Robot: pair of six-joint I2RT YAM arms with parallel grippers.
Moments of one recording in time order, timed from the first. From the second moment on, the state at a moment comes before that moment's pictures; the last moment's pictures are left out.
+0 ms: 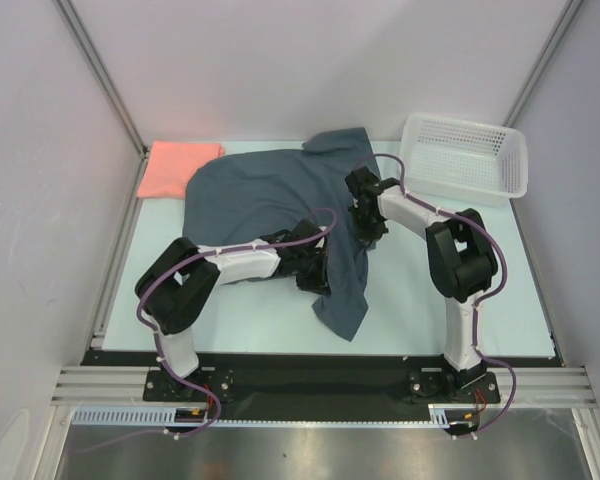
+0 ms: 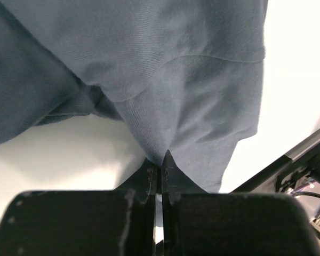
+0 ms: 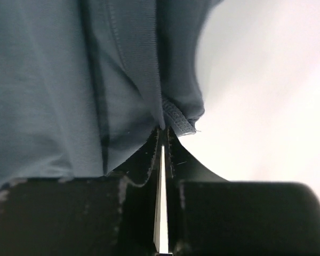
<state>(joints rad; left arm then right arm) -0.79 1.83 1.07 -0.28 0.27 -0.71 0.46 2.04 1.54 -0.77 0.10 0.21</state>
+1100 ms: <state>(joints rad) -0.47 1.48 1.15 -0.48 0.35 -0.68 0.41 1.73 1.10 -0.45 0.07 0.11</state>
